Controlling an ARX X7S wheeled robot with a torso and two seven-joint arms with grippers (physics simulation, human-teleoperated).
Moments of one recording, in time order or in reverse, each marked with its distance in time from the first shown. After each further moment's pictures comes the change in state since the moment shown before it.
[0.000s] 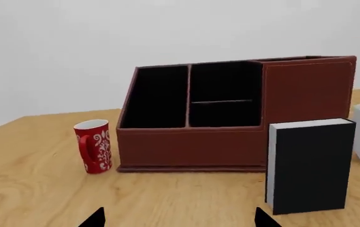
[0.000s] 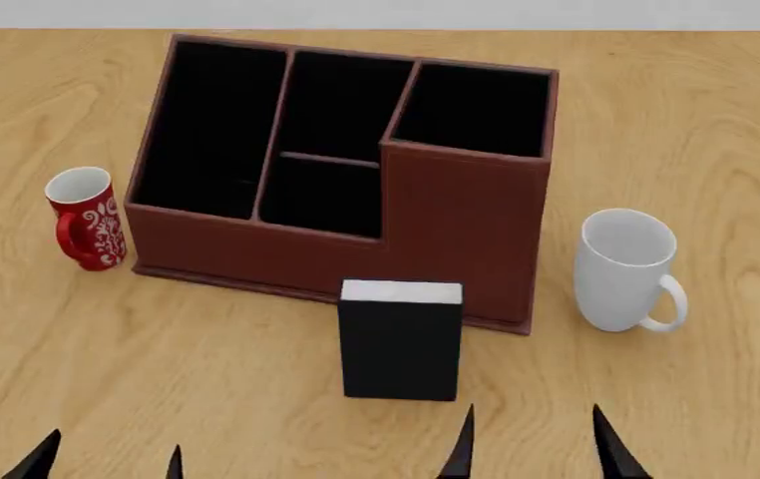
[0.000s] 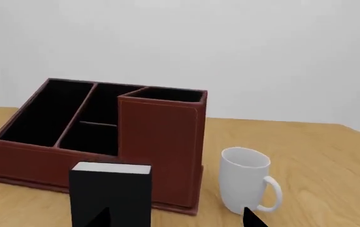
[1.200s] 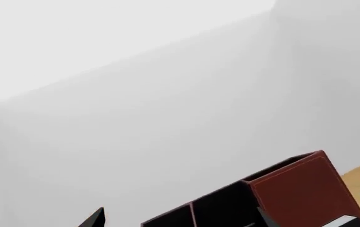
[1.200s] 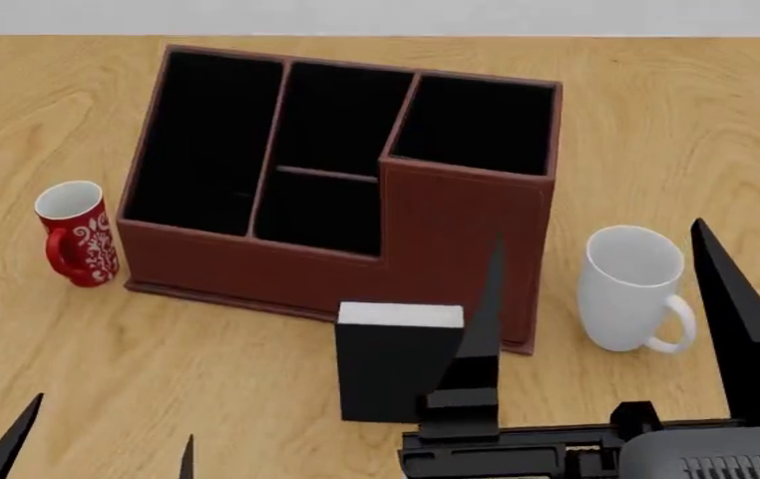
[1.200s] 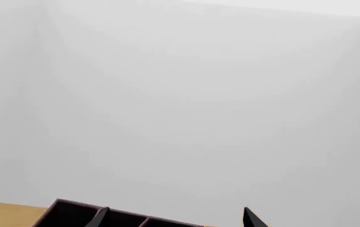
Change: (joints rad) left arm -0.104 -0.092 0.066 -0.311 0.414 0.750 -0.258; right arm 0.235 0.238 0.110 -0.747 0.324 0.560 0.223
